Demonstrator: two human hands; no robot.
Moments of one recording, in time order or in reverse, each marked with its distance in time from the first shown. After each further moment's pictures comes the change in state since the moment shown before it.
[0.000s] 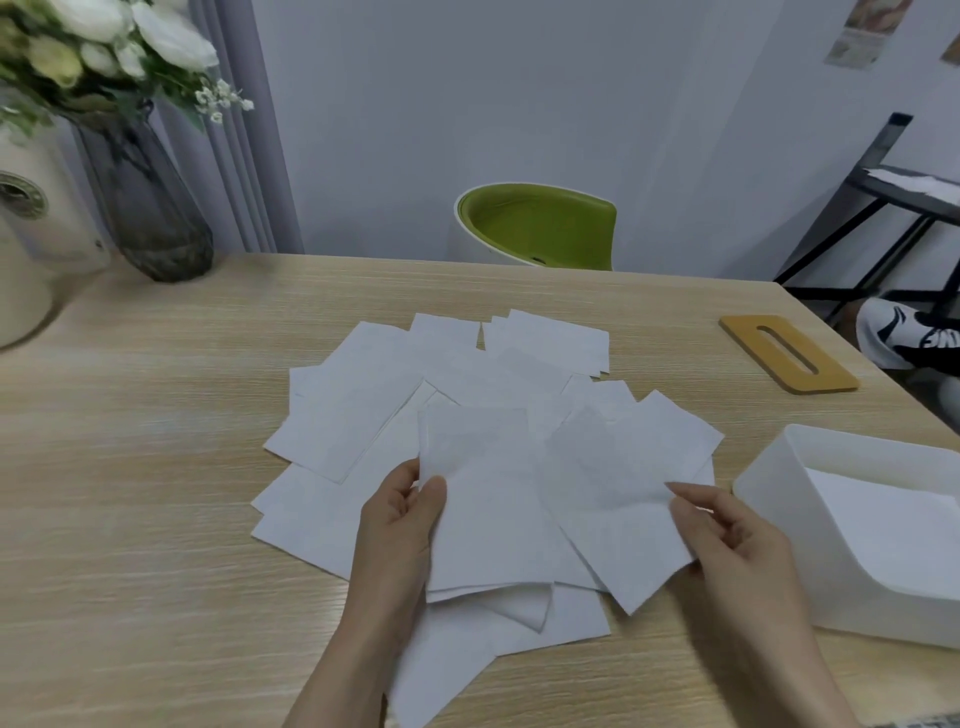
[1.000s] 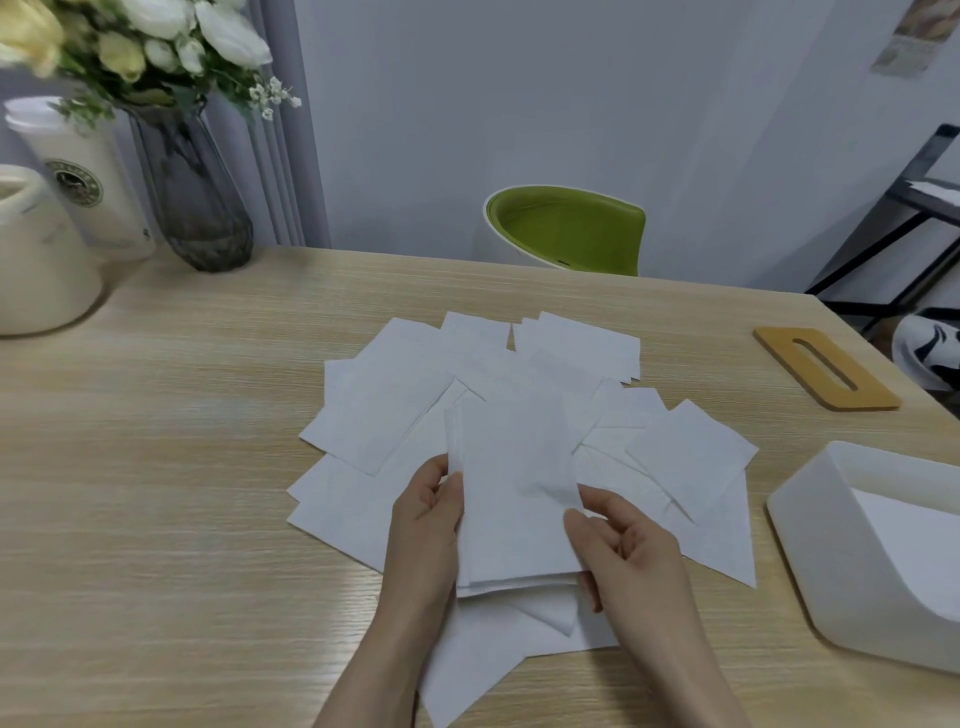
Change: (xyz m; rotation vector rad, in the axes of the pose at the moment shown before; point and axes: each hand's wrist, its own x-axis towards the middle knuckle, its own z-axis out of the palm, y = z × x) left_hand 0.001 -0.002 0.000 -0.028 0.022 0.019; right_hand -0.040 -0.033 0.075 0.173 -0.361 -0.004
